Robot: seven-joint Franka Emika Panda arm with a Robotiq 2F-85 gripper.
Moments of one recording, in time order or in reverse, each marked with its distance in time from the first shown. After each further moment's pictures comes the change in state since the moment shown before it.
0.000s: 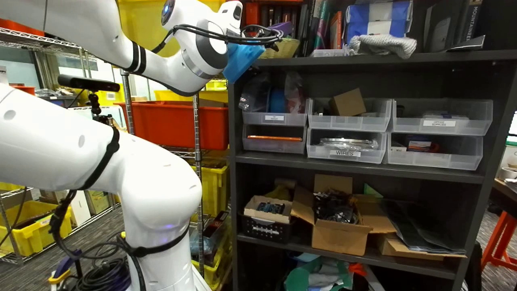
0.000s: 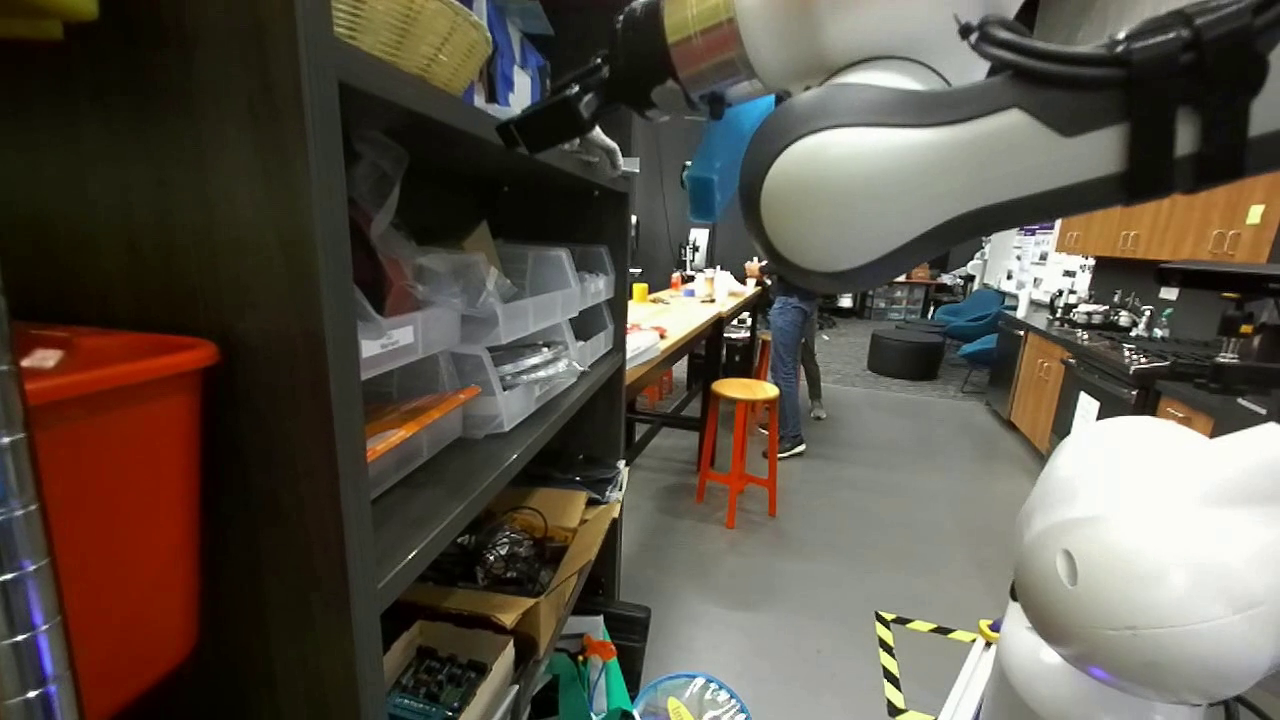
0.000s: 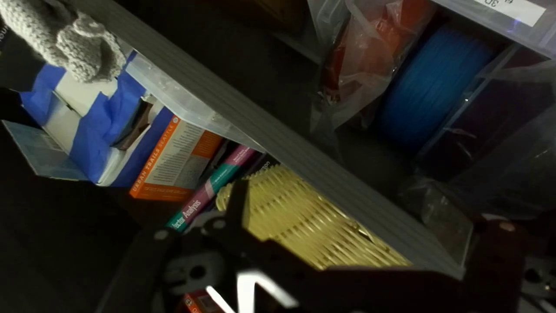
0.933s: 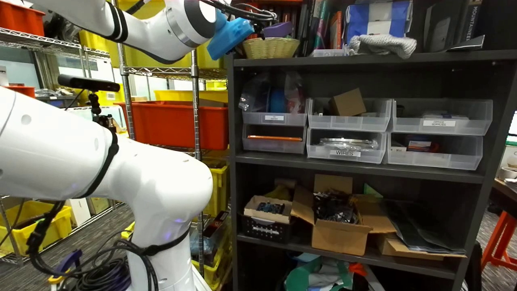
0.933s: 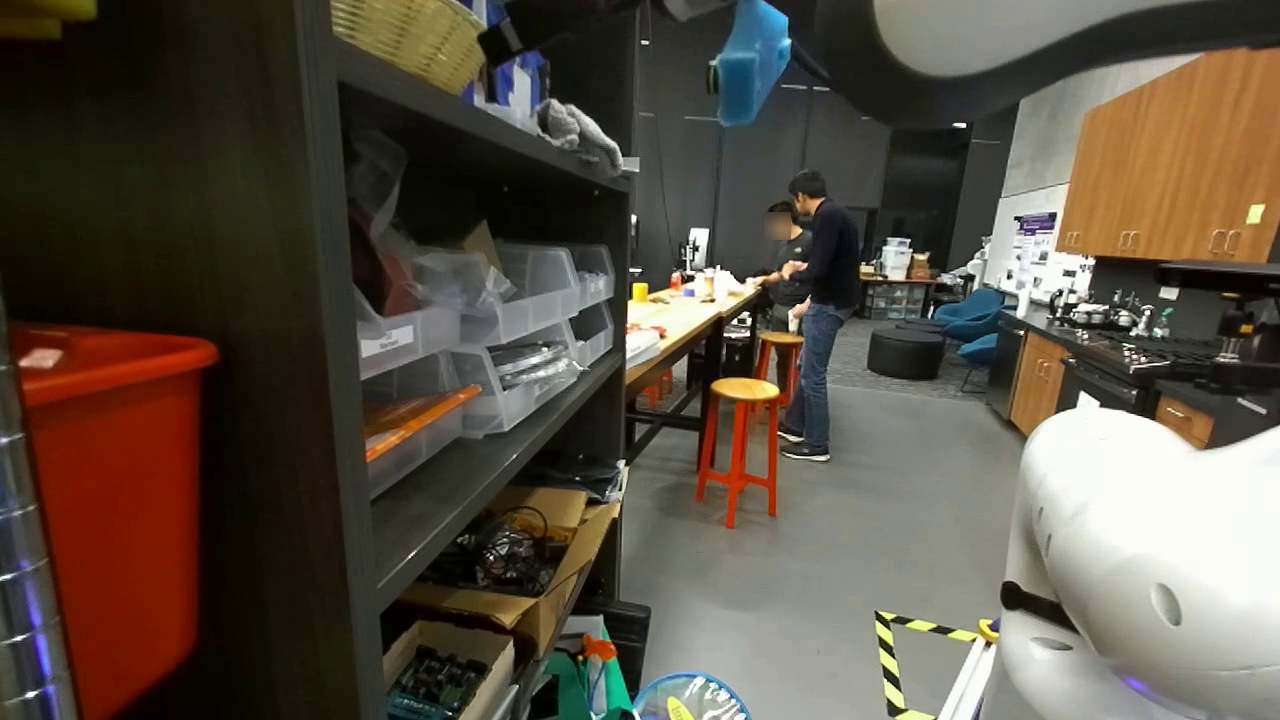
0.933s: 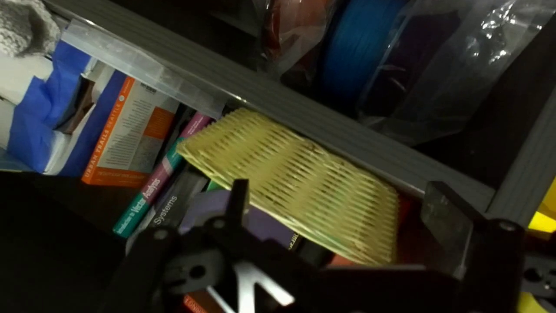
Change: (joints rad) arm 0.287 -0.025 -0.150 0.143 0.009 -0.300 -0.001
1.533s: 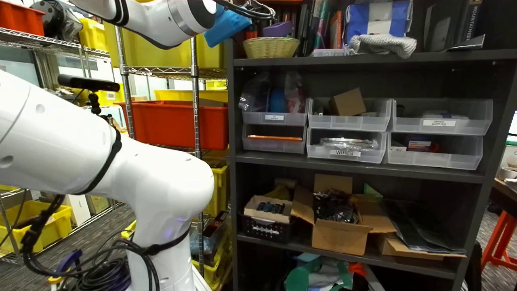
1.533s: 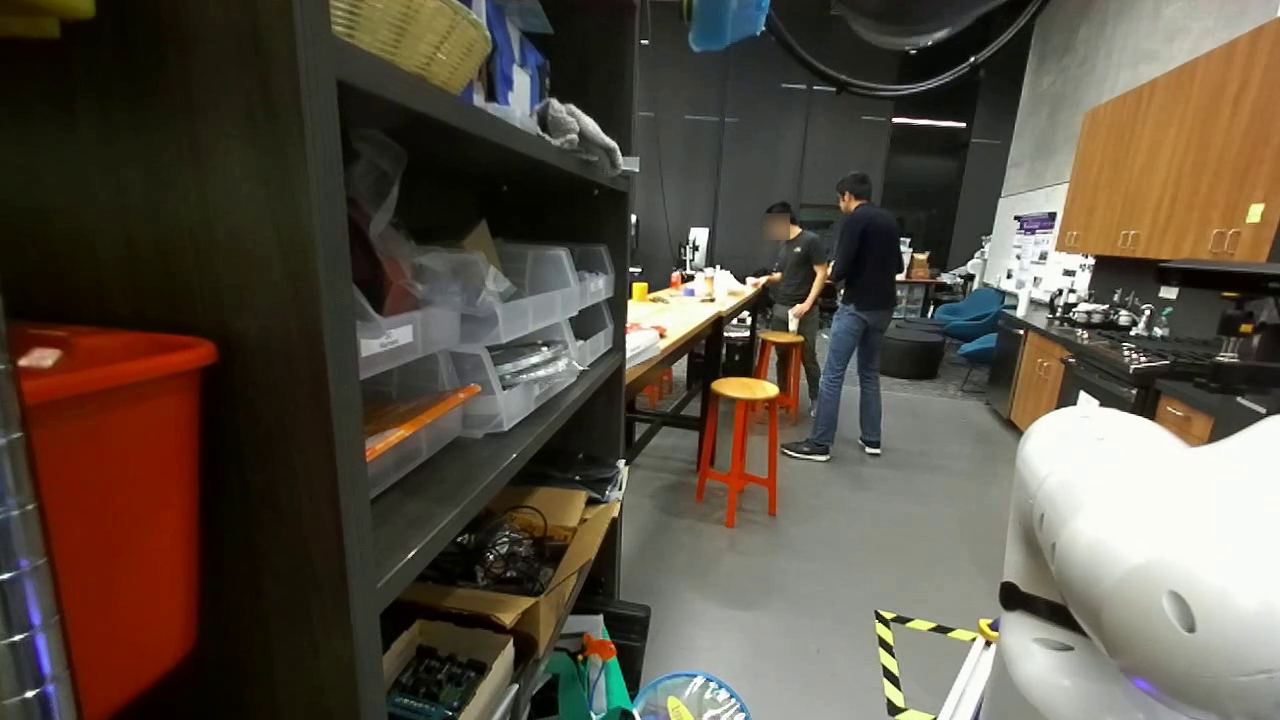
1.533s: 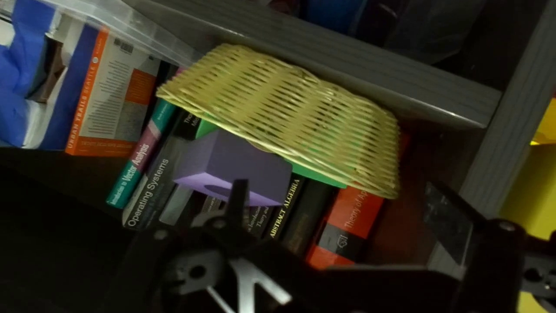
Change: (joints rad) arm 0.046 0.073 -0.005 0.102 0.090 0.025 0.013
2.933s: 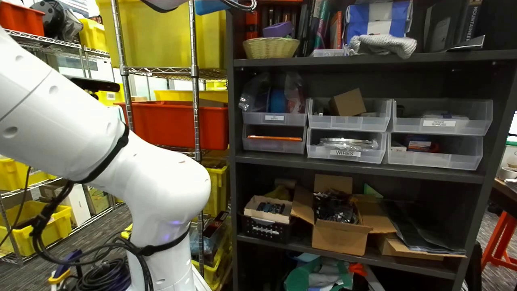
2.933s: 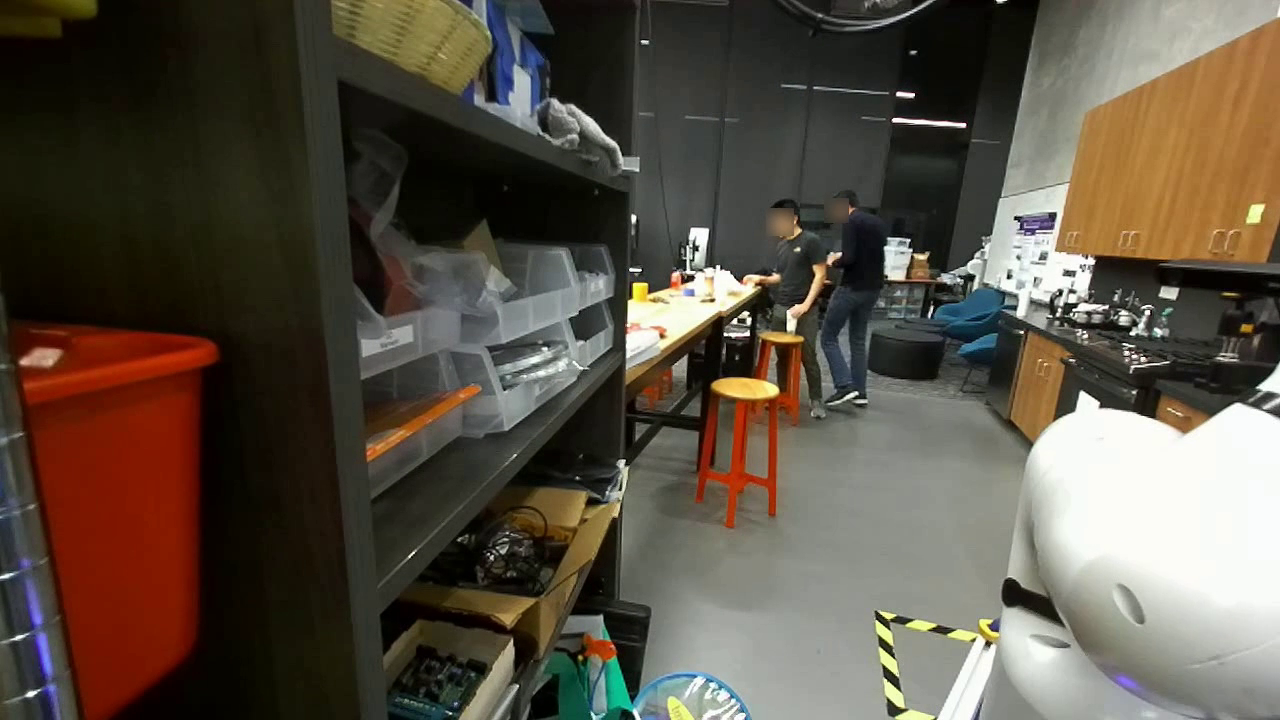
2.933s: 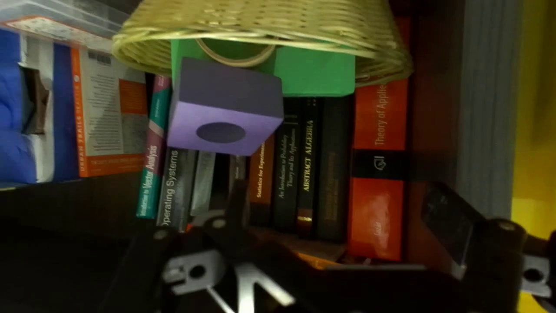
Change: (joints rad) arm -0.117 0.157 0.103 0.337 0.130 -0.220 0.295
